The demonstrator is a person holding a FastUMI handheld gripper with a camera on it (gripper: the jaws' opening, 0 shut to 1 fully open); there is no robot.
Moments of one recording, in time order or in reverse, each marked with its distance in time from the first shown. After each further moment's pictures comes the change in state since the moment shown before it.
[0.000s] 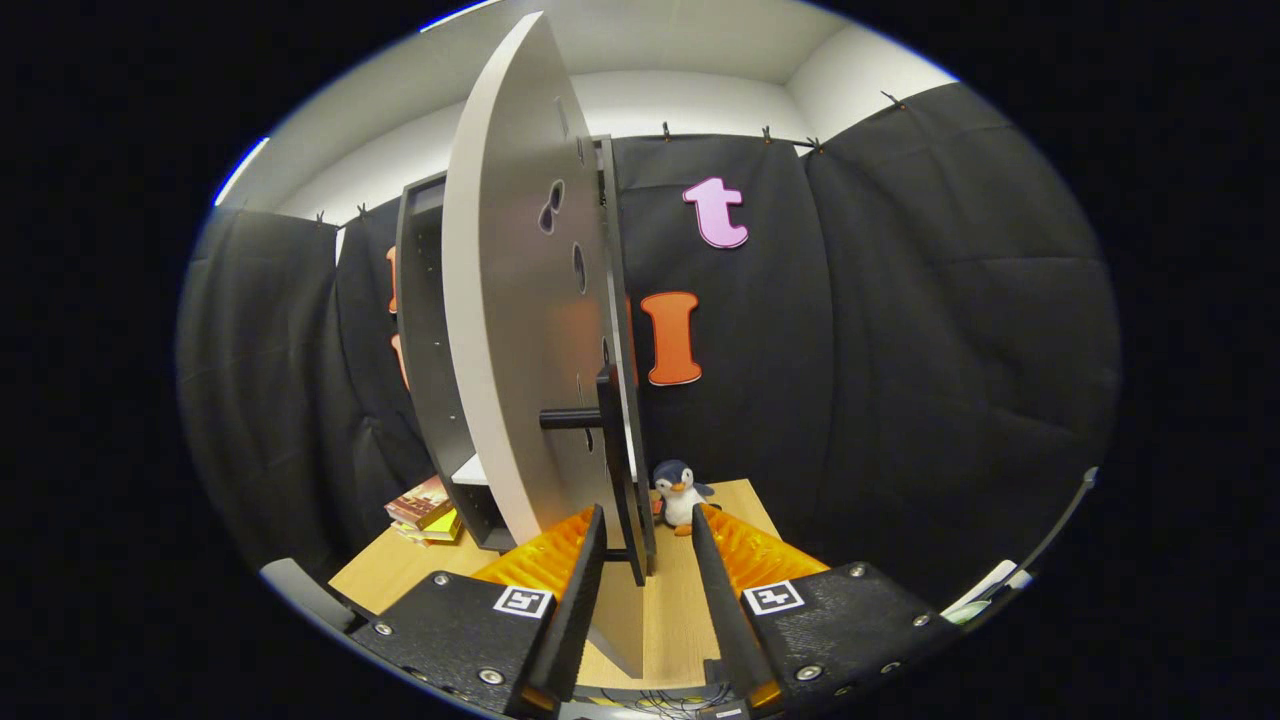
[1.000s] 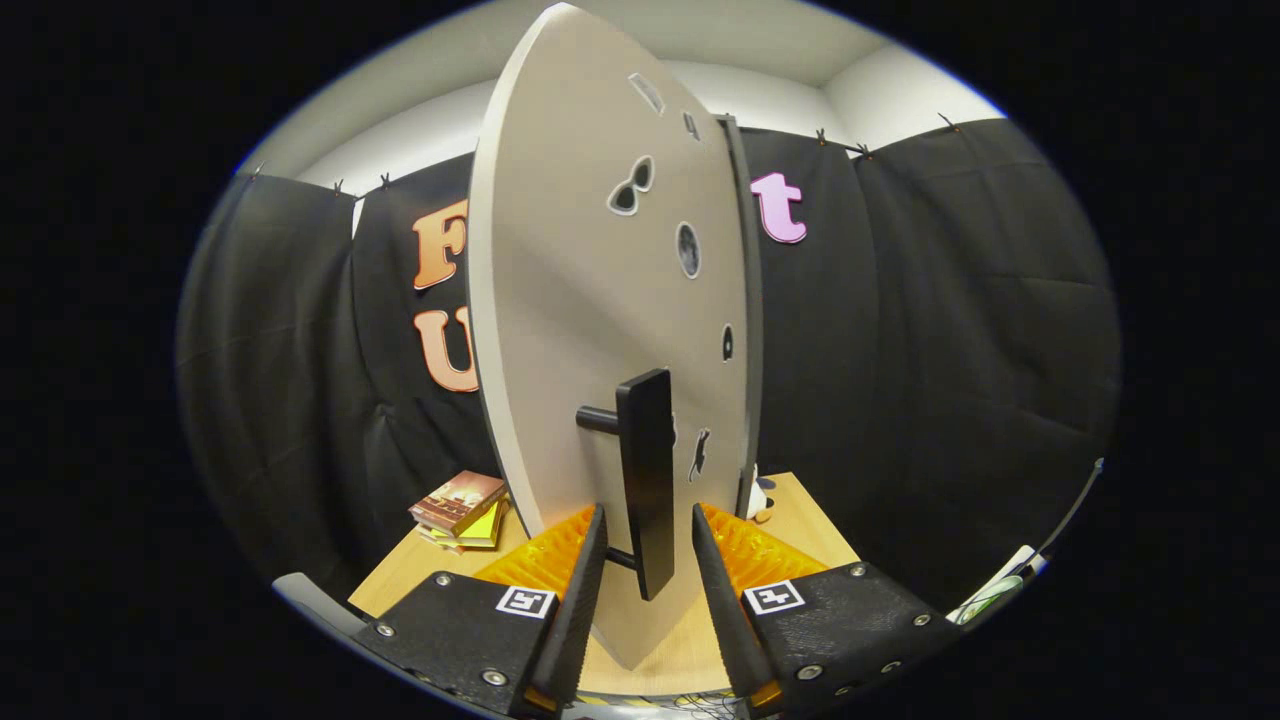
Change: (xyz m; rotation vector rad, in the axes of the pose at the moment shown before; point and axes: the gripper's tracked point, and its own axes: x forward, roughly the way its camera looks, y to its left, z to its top) arm 0.033 0.186 -0.010 -0.052 0.037 0.003
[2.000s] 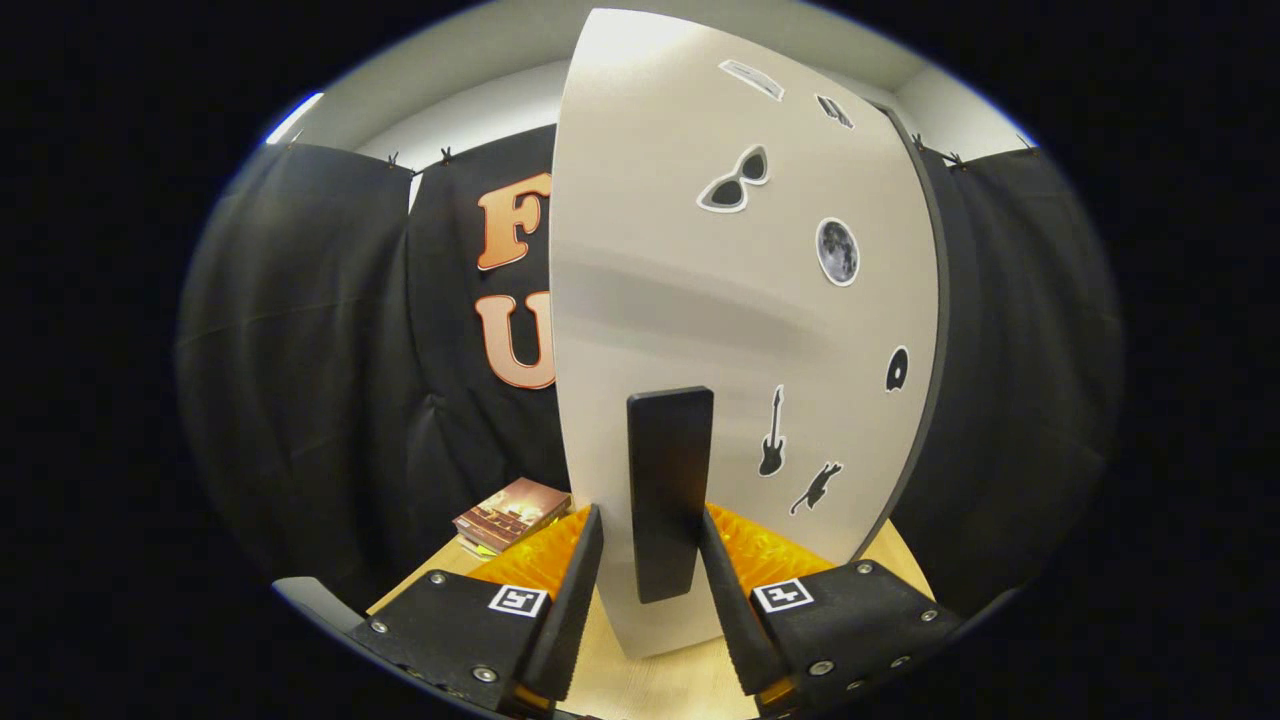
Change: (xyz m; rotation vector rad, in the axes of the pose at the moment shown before) arm 0.099 0.129 0.030 -0.062 0.006 0.181
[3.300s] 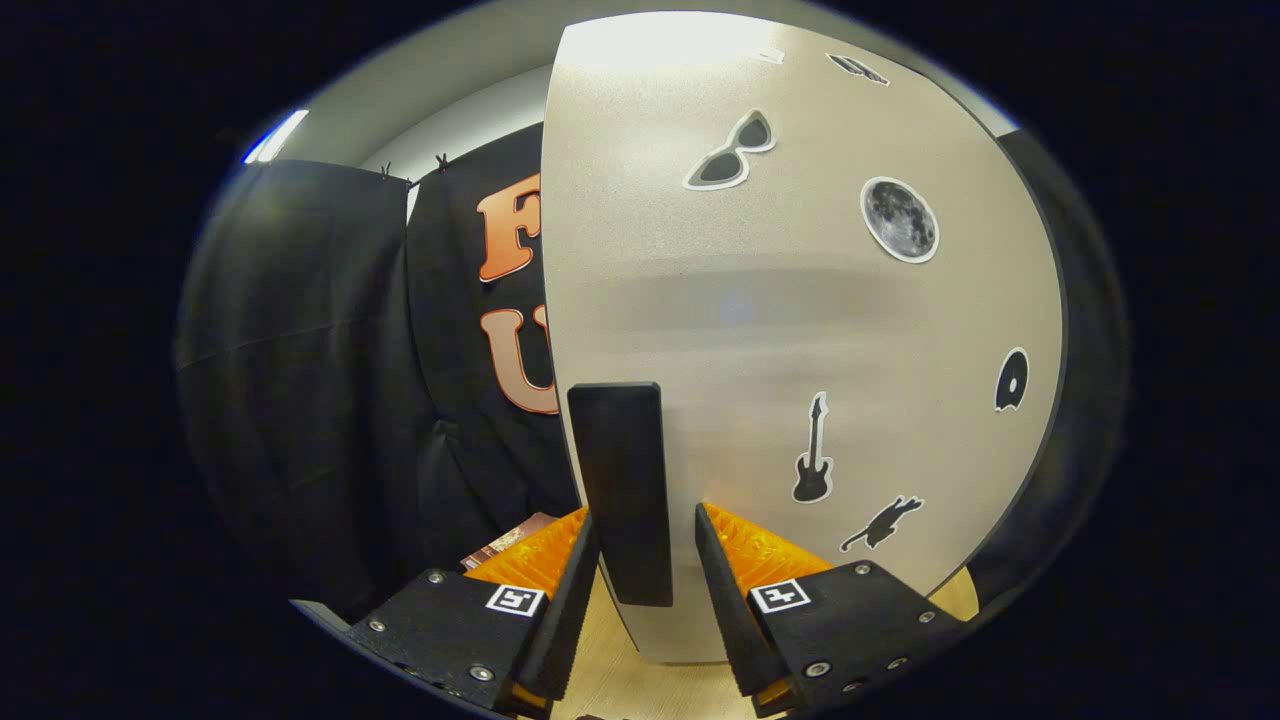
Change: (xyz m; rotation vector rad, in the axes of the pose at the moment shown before) arm 0.131 0.017 0.014 0.045 -0.035 0.090
